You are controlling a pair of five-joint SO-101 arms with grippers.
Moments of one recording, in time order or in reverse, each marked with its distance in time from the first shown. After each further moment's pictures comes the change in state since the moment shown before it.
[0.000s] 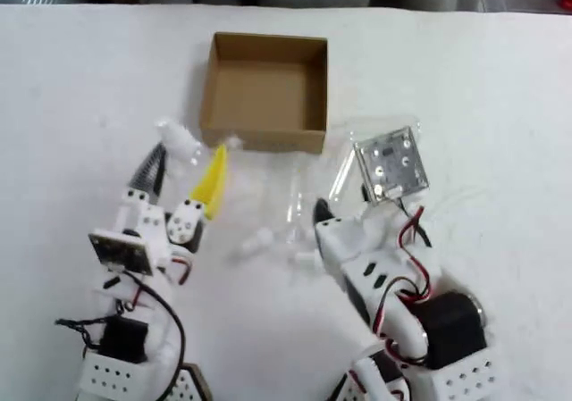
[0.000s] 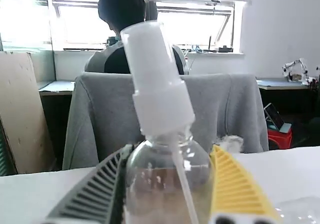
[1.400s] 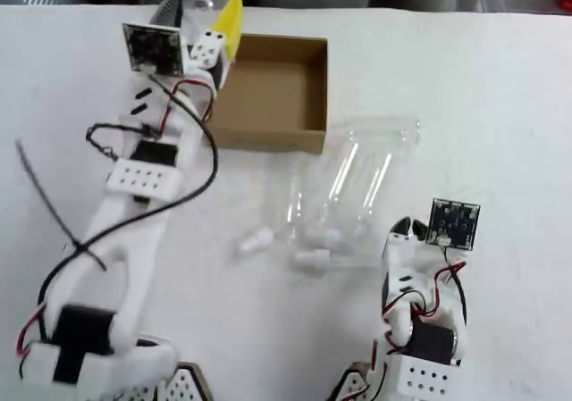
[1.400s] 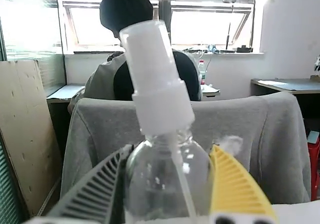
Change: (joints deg) left arm -2.6 98.8 -67.9 -30.4 0.0; right arm 32.5 -34.2 56.7 -26.6 2.8
